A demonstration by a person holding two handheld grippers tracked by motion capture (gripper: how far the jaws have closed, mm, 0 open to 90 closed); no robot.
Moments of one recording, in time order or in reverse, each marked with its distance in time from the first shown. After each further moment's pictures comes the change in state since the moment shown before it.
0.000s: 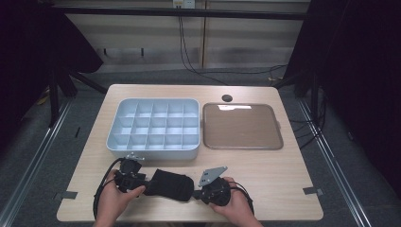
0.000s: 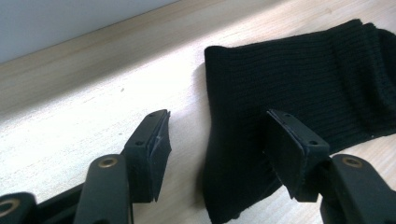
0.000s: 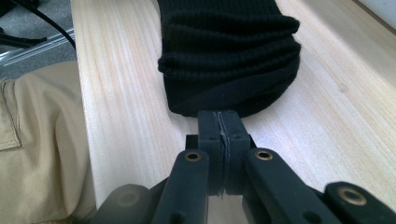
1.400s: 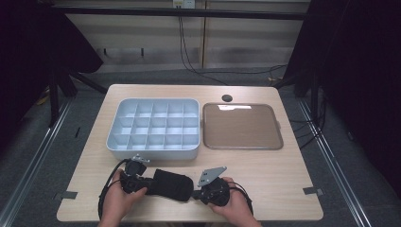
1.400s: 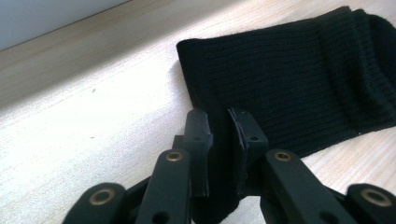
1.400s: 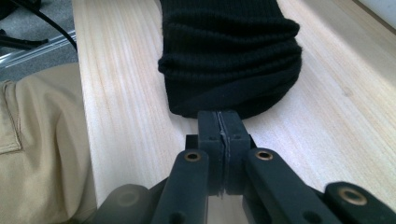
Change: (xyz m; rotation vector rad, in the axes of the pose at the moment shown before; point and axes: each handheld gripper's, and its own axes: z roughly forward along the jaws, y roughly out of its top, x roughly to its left) left arm -0.012 0.003 0.006 0.043 0.002 0.042; right arm 0.001 0.001 0.002 -0.004 0.002 -0.002
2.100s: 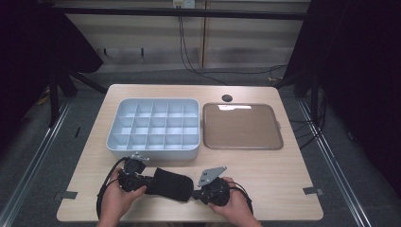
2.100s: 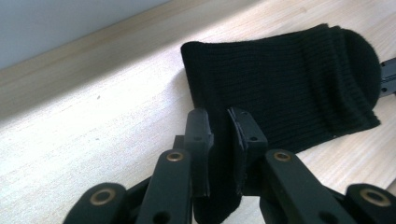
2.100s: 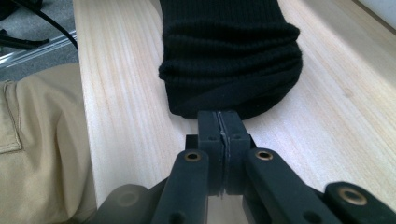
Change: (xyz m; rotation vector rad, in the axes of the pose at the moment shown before) left arm -0.005 0.005 -0.013 -0.019 -0.005 -0.006; right arm 0.000 0.000 0.000 -0.002 0.003 0.001
